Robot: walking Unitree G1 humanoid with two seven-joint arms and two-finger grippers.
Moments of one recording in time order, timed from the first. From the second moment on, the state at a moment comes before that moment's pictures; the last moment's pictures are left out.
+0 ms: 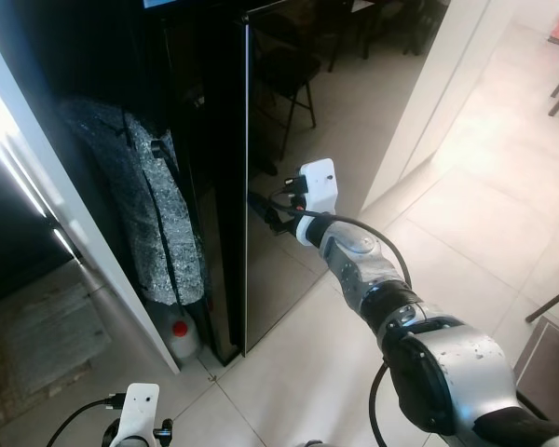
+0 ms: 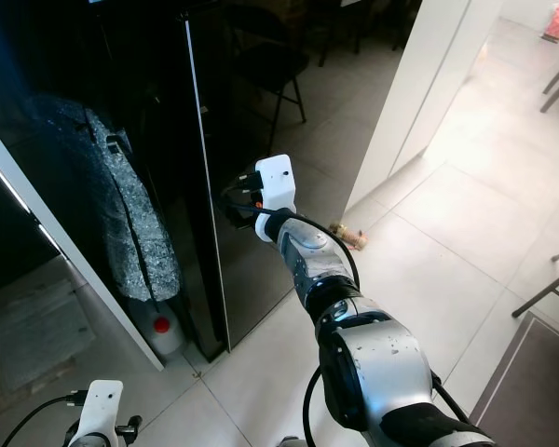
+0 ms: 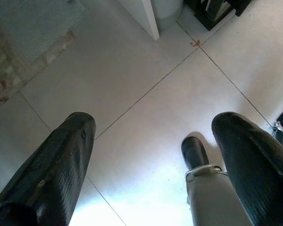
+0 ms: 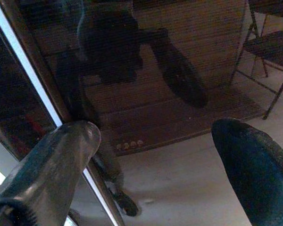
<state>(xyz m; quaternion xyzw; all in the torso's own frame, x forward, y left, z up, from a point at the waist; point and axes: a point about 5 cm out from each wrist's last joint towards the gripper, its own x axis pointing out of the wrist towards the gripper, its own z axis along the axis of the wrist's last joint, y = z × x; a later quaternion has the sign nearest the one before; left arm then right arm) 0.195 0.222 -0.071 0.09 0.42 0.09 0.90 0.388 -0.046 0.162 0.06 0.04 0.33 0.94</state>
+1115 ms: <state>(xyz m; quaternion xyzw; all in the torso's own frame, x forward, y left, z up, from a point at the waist) 0.195 0.223 -0.070 0.10 0.41 0.09 0.90 0.323 -0.104 0.085 0.06 0.03 0.28 0.96</state>
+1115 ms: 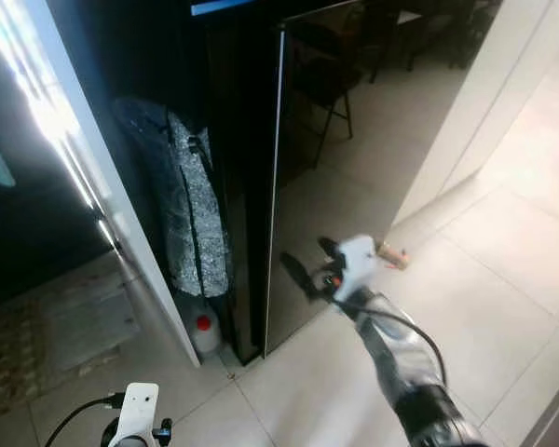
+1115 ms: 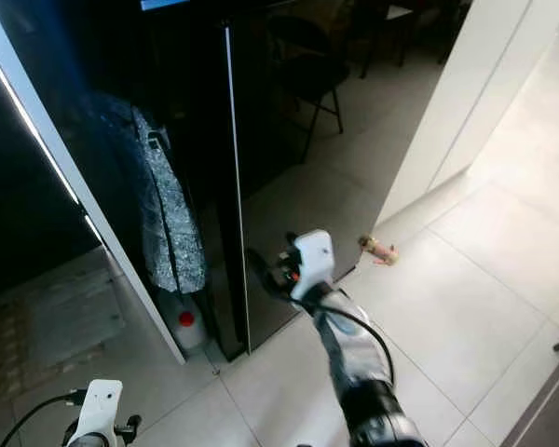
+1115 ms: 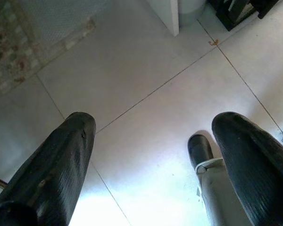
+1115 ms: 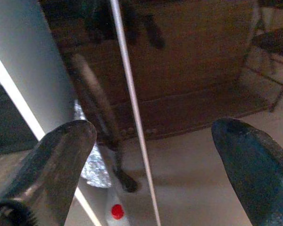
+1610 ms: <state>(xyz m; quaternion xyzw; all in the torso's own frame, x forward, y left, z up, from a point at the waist) 0.196 0.223 -0.070 0.11 0.42 0.08 0.90 0.316 -0.107 0.100 0.04 0.01 0.27 0.96</state>
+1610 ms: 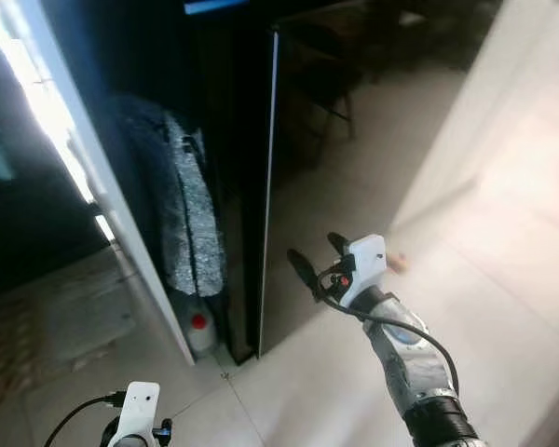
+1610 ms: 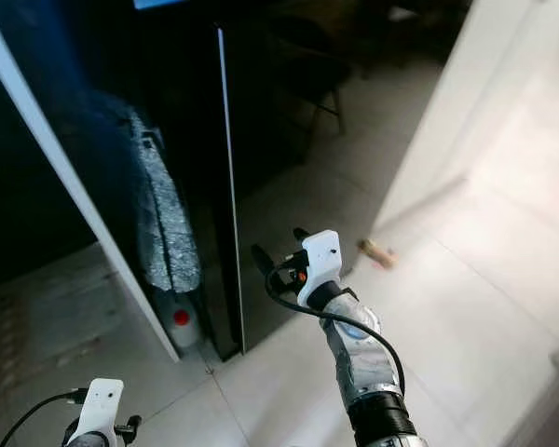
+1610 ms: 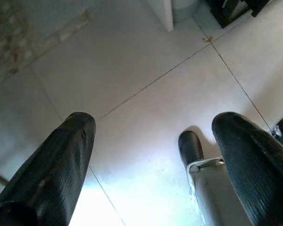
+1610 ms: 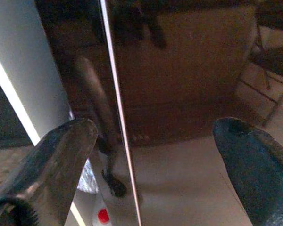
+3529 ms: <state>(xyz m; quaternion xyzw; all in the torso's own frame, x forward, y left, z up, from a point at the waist) 0.182 0.220 -0.078 0.12 0.45 0.07 0.88 0.348 -0.118 0.121 0.05 0.00 0.13 0.99</state>
